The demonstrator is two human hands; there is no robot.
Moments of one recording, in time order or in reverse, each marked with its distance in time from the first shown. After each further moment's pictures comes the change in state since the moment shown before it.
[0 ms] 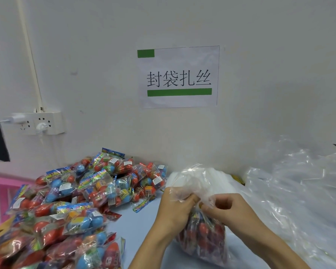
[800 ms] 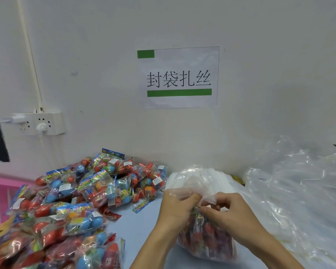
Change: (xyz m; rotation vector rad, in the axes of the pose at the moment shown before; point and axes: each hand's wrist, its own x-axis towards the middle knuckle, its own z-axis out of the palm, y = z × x) left_hand -0.006 0.018 0.007 -0.137 0.031 -0.202; right_hand 0.002 0.006 0.004 -0.093 0.125 -0.080
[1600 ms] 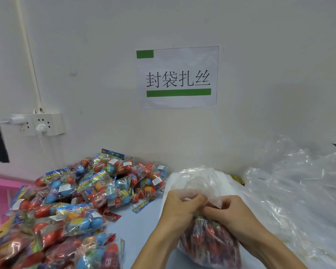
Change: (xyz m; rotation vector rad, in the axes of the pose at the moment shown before) left_hand -0.004 0.002 0.002 -0.025 -0.103 0.018; right_hand -0.001 -0.003 -0.002 0.243 -0.098 0.205
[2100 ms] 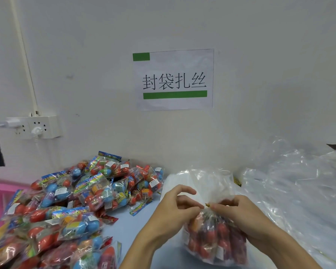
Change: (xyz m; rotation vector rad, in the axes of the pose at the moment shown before) left_hand 0.006 -0.013 -0.020 0.094 -0.141 -0.051; right_hand 0.002 -0.001 -0.024 -0.090 0.069 0.103
